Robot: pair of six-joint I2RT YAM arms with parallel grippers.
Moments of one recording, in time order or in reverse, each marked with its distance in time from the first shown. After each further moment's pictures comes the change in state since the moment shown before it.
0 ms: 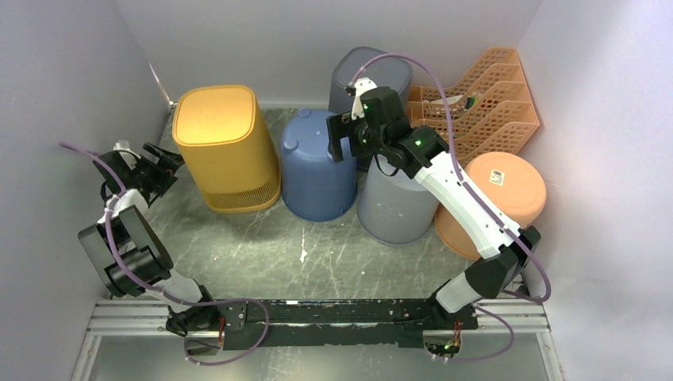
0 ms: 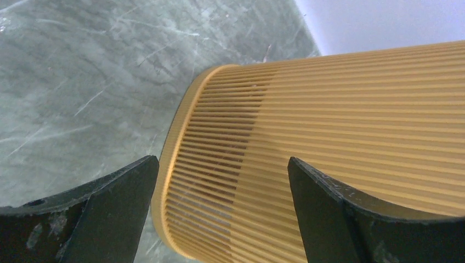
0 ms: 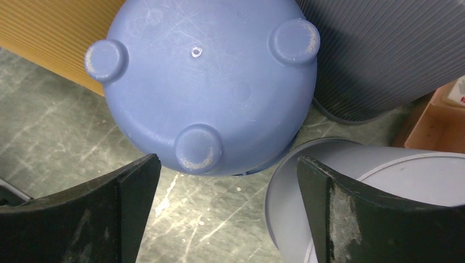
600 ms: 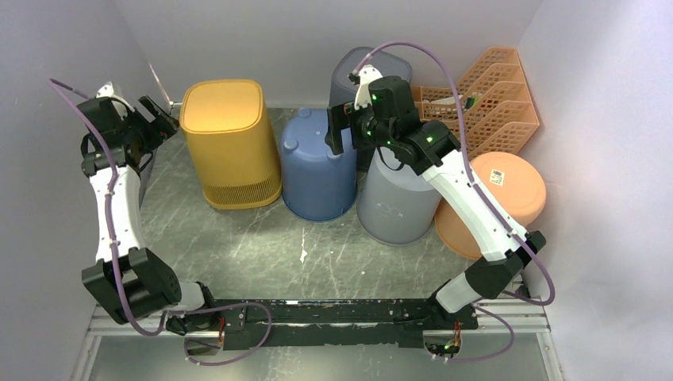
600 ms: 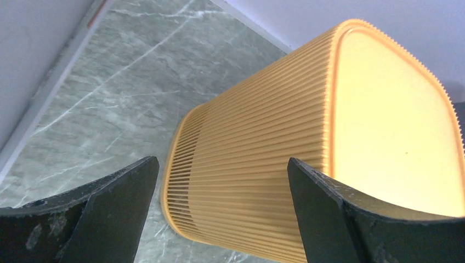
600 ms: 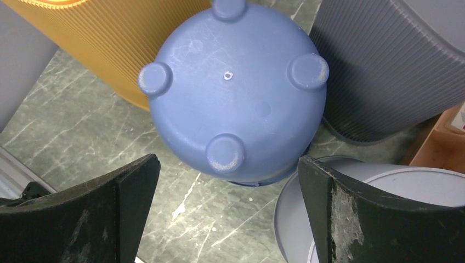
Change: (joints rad) left arm -0.188 -0.193 0.487 -0.608 -0.313 0.243; right arm 0.000 0.000 0.115 -0.038 -0.060 -0.011
